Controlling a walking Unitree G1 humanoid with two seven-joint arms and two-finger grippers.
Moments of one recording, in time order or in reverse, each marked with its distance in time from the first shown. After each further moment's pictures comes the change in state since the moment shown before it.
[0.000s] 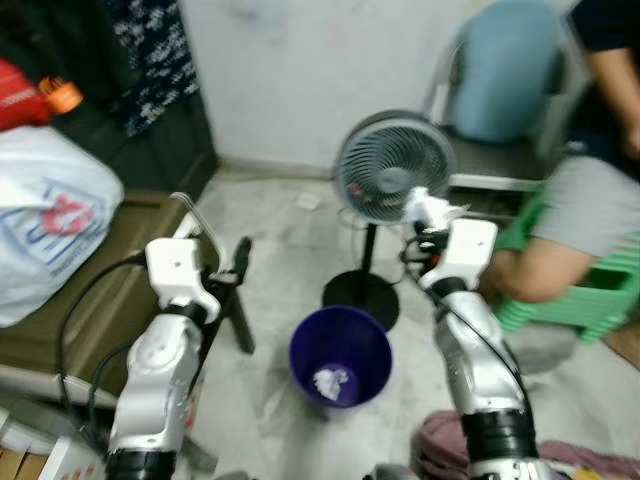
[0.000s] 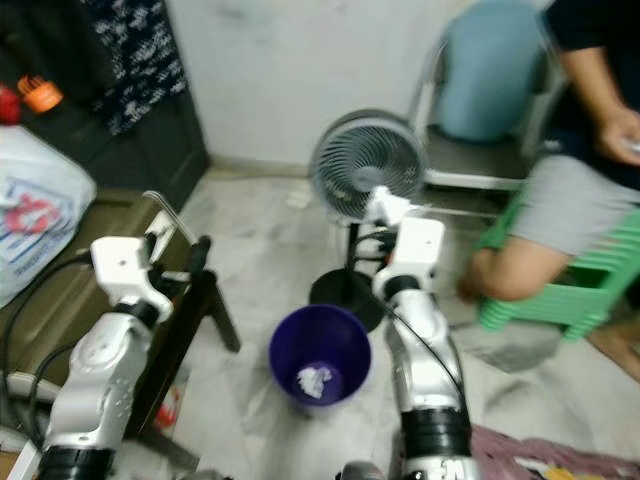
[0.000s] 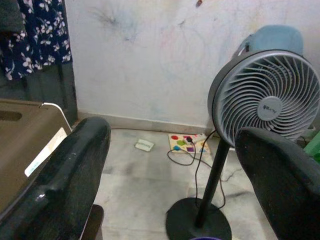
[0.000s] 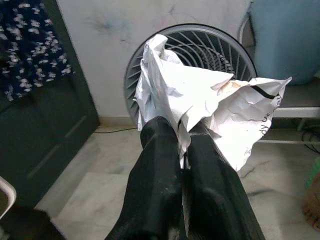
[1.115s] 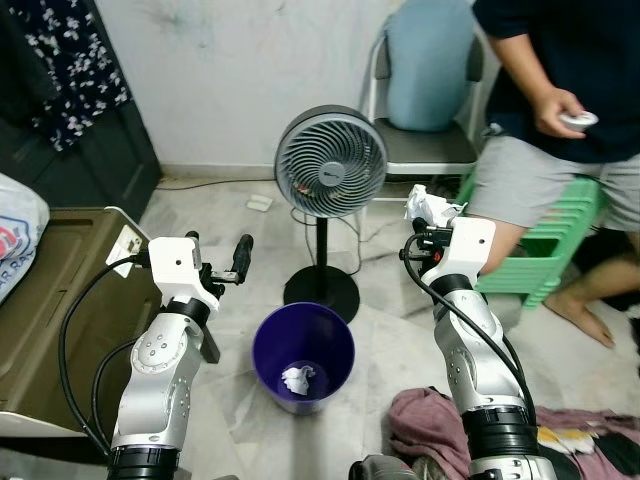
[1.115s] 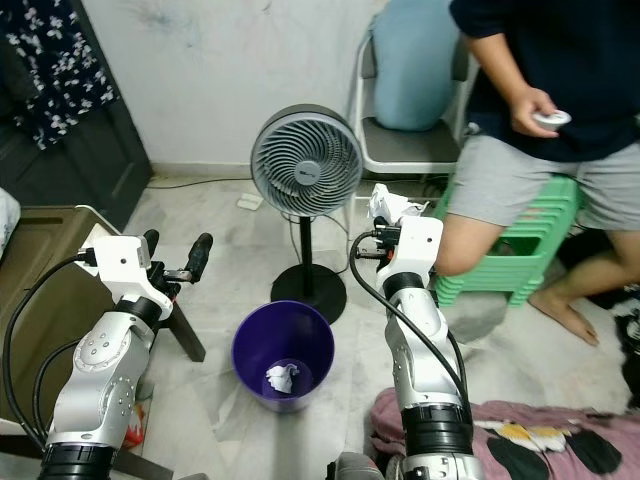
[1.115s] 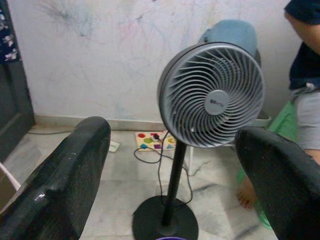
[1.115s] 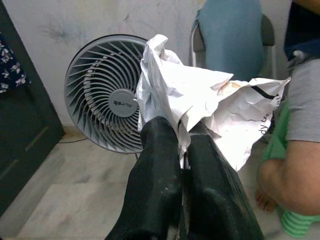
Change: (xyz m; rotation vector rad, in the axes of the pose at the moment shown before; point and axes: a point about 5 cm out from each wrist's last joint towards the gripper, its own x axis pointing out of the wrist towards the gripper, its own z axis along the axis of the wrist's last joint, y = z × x) left arm 0.002 -0.003 0.001 -0.003 -0.005 -0.006; right arm 0.001 -0.003 0.003 -0.002 -0.014 -0.007
